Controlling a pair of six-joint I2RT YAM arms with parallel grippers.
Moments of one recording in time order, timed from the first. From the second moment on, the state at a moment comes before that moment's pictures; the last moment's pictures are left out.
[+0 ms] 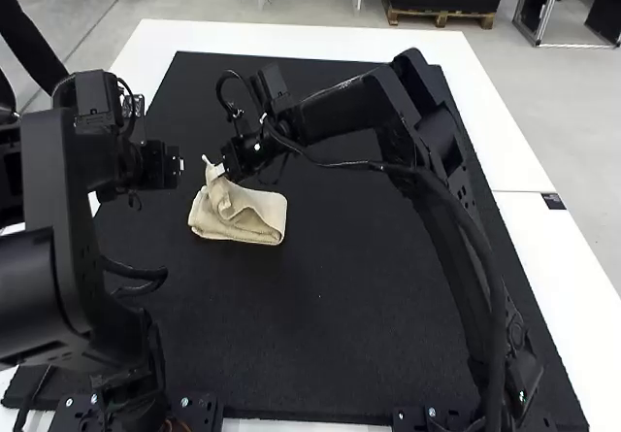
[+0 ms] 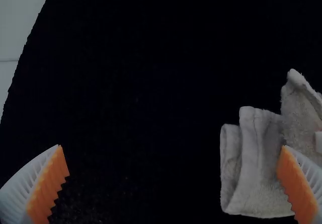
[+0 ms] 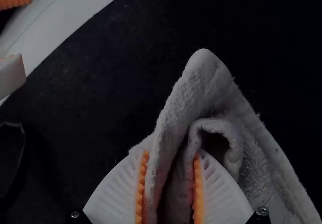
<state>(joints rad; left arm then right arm) 0.39 1.13 0.56 -0.13 0.23 0.15 0.83 2.37 1.78 -0.10 -0.59 0.12</state>
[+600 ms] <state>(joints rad) 0.39 1.13 0.56 -0.12 0.23 0.13 0.79 2.35 1.79 -0.19 -0.64 0.13</state>
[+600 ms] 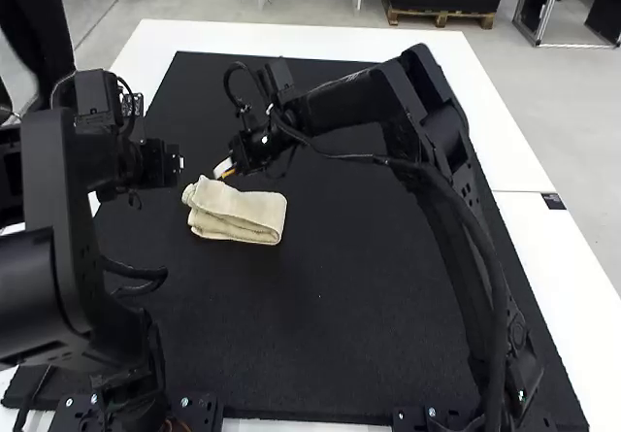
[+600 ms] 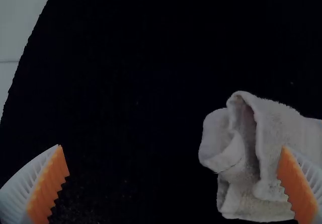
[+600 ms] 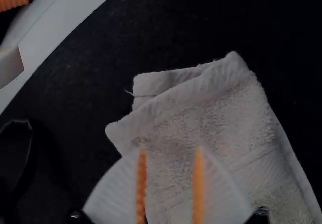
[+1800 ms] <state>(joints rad) 0.39 1.10 0.55 -0.12 0.24 0.09 0.84 2.49 1.78 -0.13 -0.67 0.08</state>
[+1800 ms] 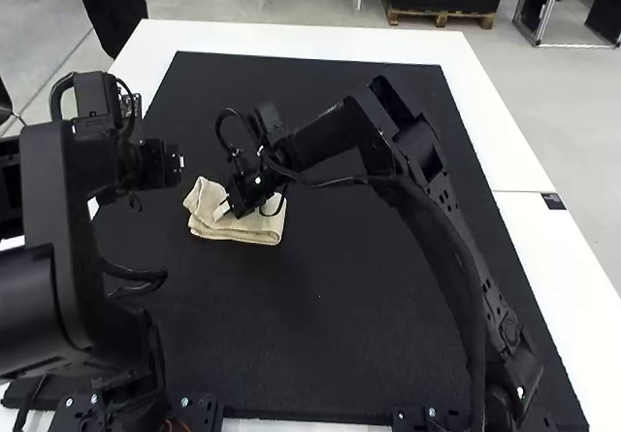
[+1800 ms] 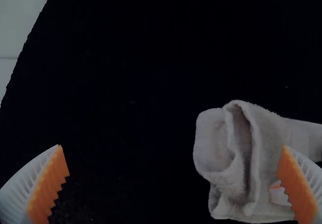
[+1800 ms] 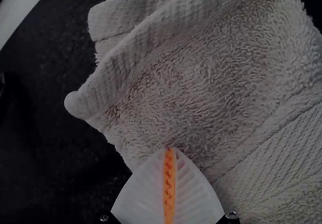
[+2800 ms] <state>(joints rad) 0.25 1.03 0.86 -0.19 0.28 -0.07 0.65 1.88 1.77 -0.14 -0.63 0.13</state>
